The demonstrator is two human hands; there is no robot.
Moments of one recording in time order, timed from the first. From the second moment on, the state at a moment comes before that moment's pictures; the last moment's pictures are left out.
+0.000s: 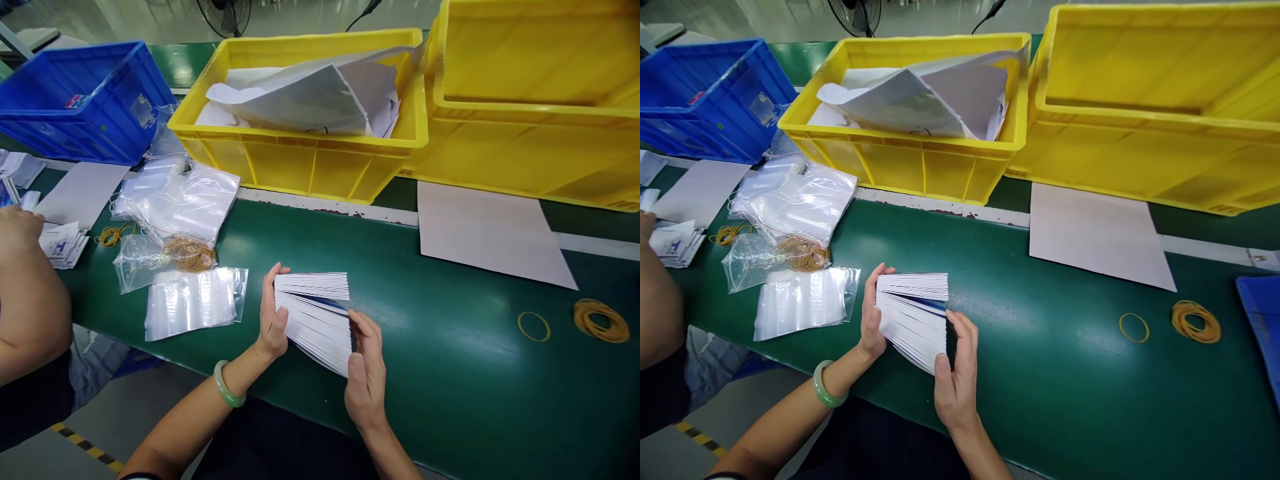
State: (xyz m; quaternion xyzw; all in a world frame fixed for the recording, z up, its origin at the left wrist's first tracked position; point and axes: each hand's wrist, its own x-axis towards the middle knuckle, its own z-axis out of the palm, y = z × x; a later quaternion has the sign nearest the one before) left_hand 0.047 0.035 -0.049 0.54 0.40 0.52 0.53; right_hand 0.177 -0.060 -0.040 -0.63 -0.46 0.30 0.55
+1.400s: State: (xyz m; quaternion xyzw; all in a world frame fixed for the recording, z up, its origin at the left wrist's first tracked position) left_hand 0.046 0.035 -0.050 0.55 0.41 0.51 0.52; right_hand 0.188 -0.054 -0.031 -0.60 -0.46 0.37 0.54
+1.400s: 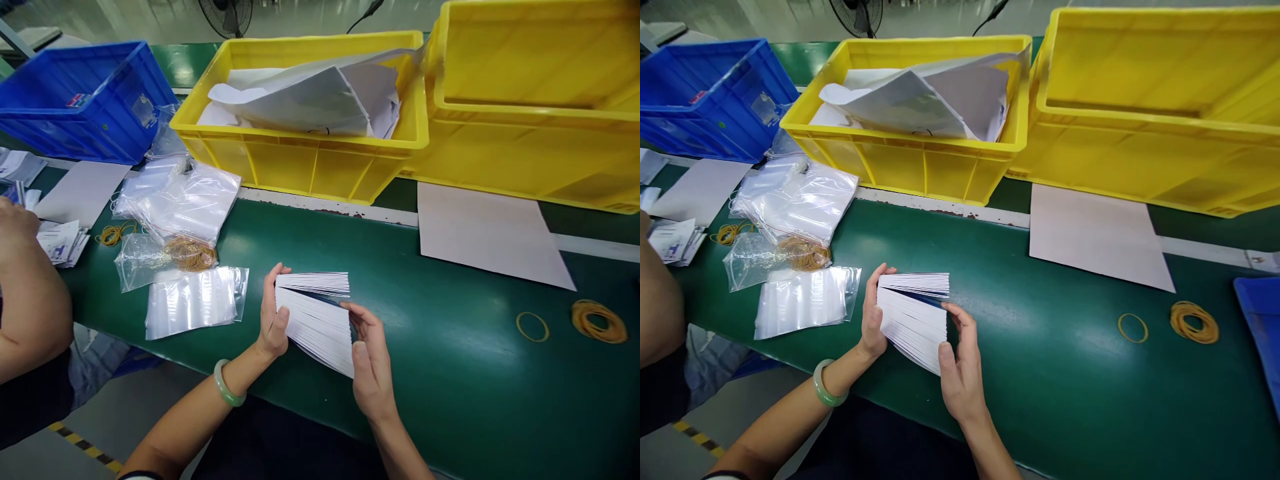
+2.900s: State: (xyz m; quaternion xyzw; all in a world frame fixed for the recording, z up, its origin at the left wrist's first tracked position) left_hand 0.045 0.034 -0.050 0.55 0.40 0.51 0.52; right_hand 0.198 -0.040 -0.031 -0.62 -0.47 0.36 0.51
